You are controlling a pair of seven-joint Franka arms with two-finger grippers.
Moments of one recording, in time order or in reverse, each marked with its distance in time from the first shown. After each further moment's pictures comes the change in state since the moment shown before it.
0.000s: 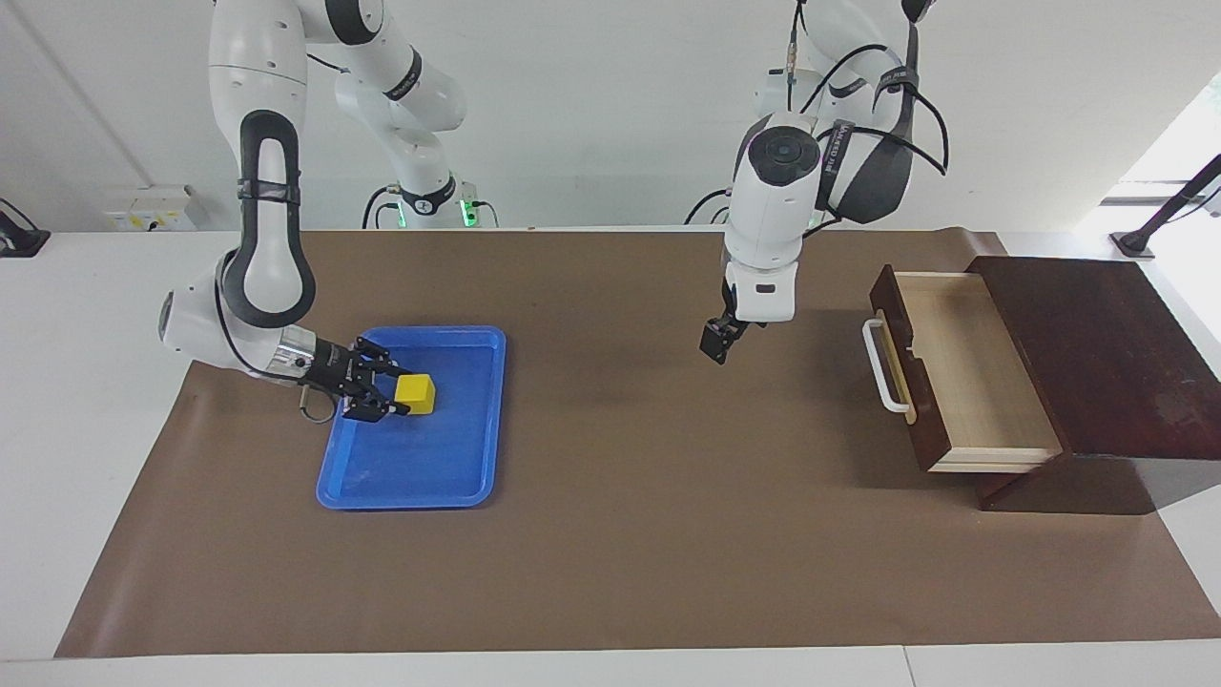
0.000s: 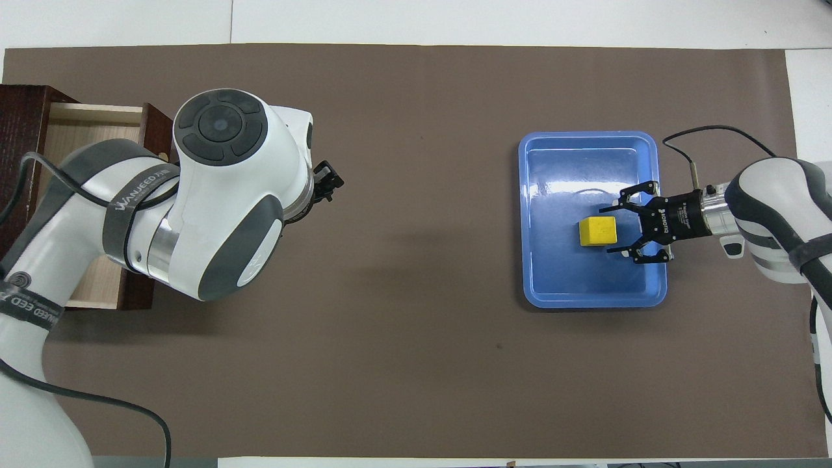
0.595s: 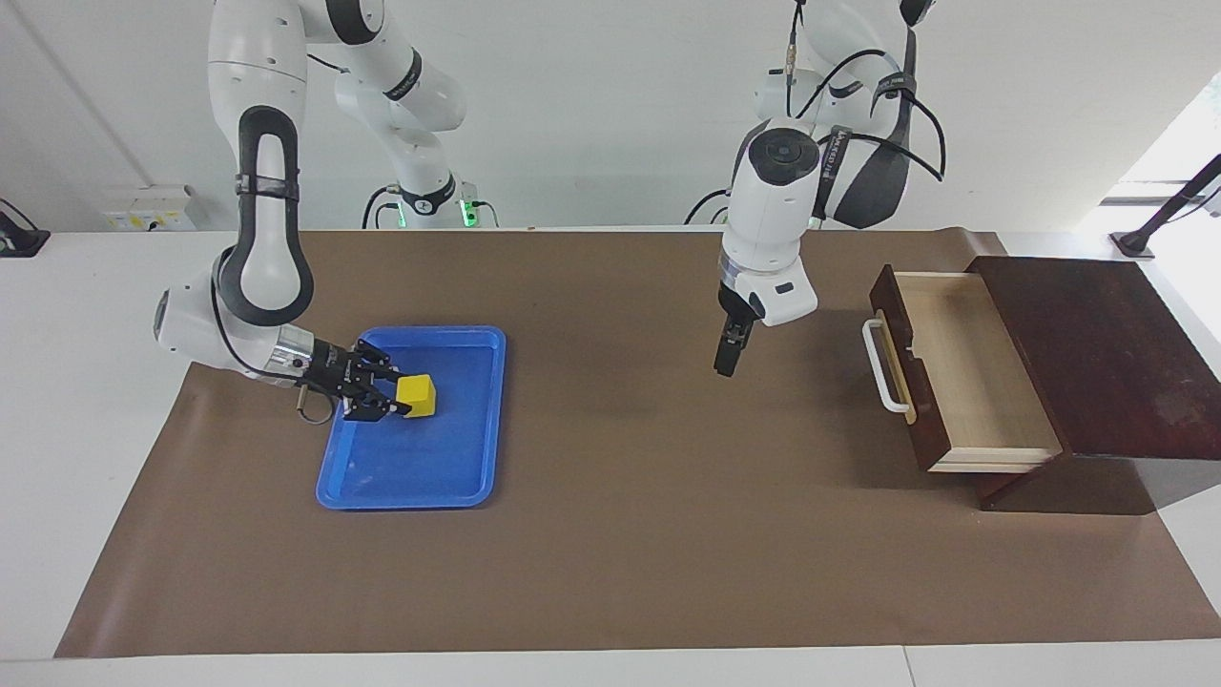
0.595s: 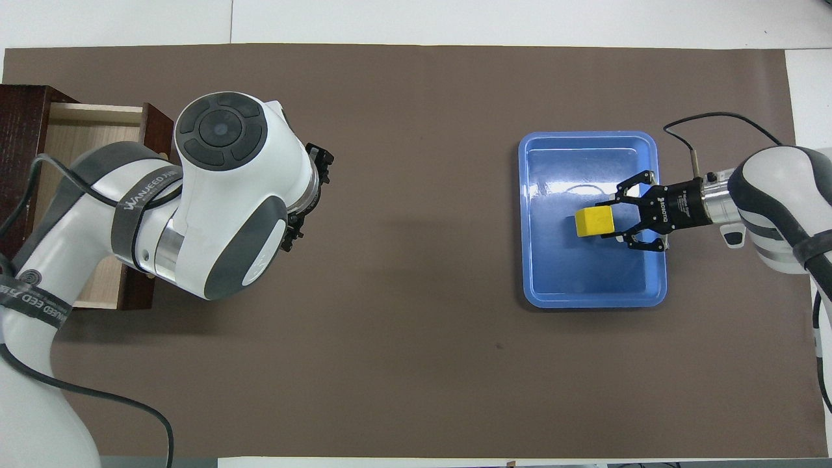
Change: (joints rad) left arm -0.002 0.007 -0.002 -0.014 -0.021 0.054 -0.327; right arm 0.024 -0.003 0.011 0.074 0.005 -0.038 0.084
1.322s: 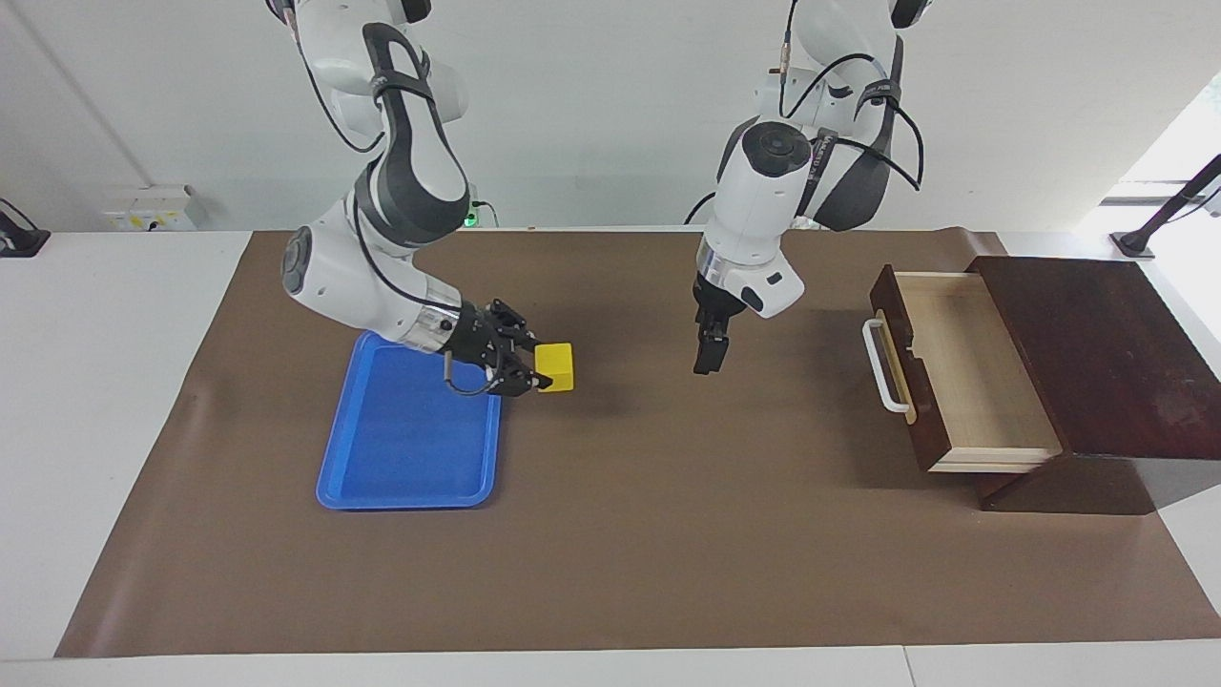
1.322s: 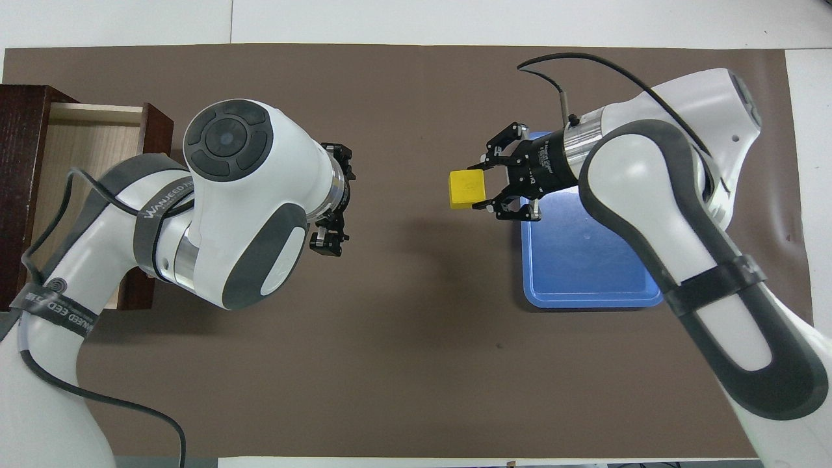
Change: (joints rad) left arm -0.052 0.003 0.000 0.016 -0.124 0.077 -0.340; right arm 0.420 -0.051 0.010 0.219 0.009 0.086 0.545
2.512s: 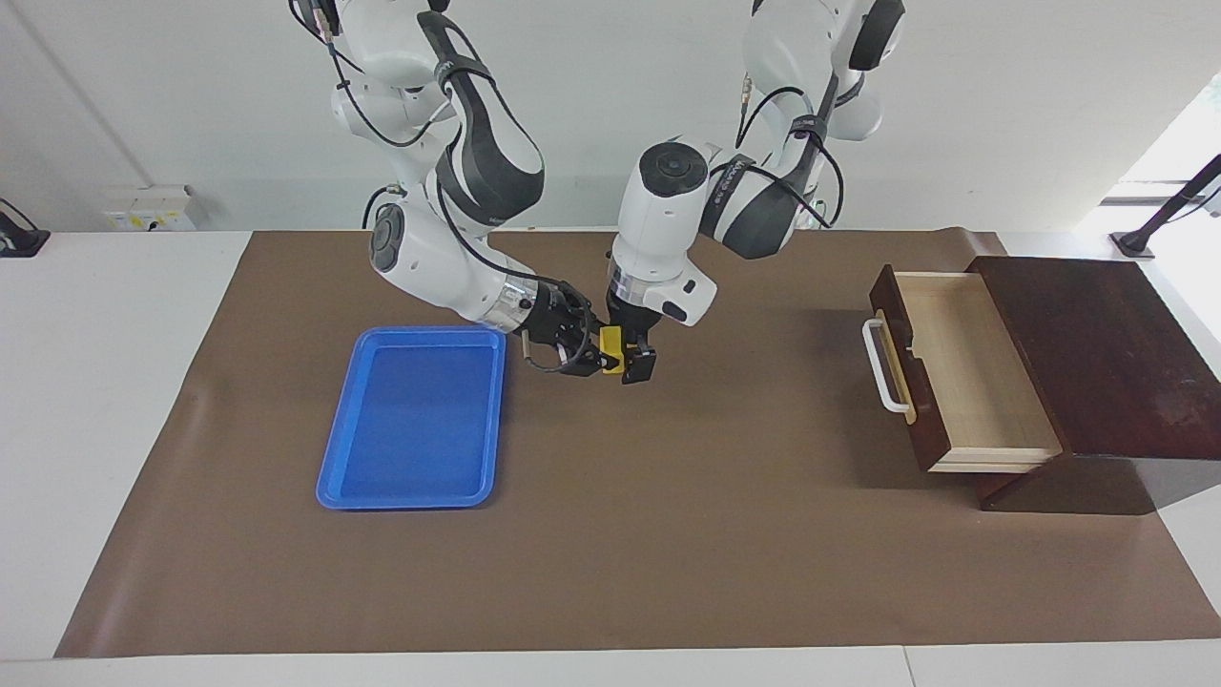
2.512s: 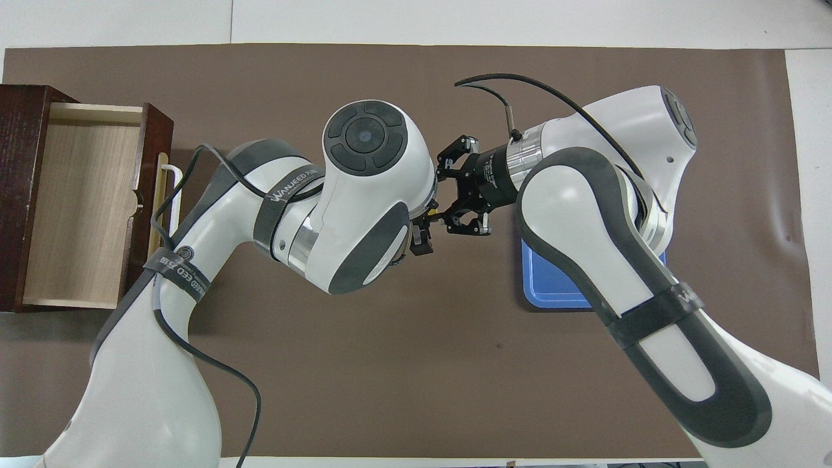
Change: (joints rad) left arm -0.152 0.207 0.034 0.239 0.030 -0.038 -0.419; right arm 0.096 0.001 -0.002 0.003 0.039 0.053 0.045
